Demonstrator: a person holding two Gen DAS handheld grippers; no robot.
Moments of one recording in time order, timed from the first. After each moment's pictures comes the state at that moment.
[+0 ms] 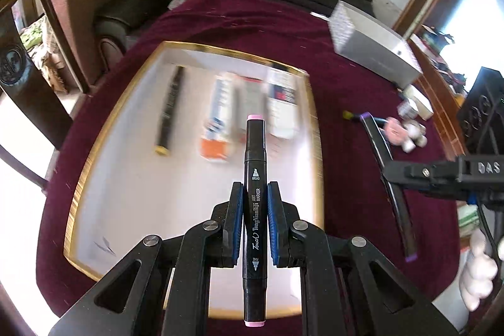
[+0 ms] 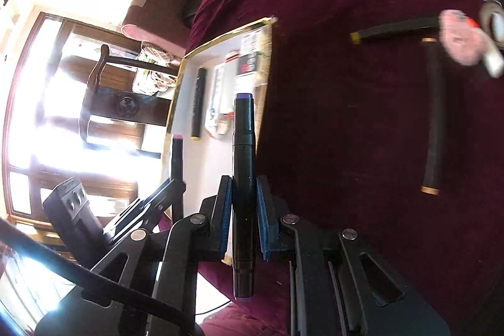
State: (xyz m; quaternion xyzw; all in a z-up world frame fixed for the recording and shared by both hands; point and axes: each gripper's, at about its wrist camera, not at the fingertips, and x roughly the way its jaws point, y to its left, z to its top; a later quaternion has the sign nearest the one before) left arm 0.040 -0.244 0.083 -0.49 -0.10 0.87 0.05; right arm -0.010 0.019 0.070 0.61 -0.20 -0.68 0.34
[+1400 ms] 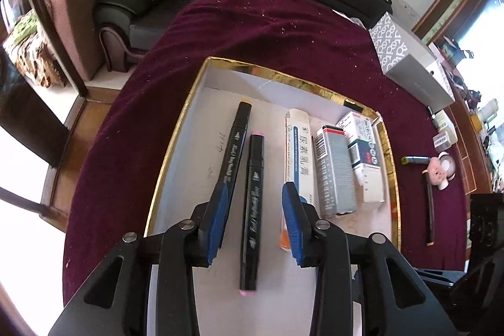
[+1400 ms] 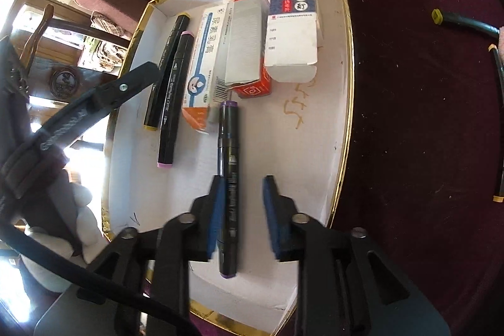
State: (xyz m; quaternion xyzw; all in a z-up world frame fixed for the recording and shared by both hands) left arm -0.055 -0.325 0.047 -0.51 -0.12 0.85 0.05; right arm -0.007 -0.106 0.010 0.65 -0.08 -0.71 0.25
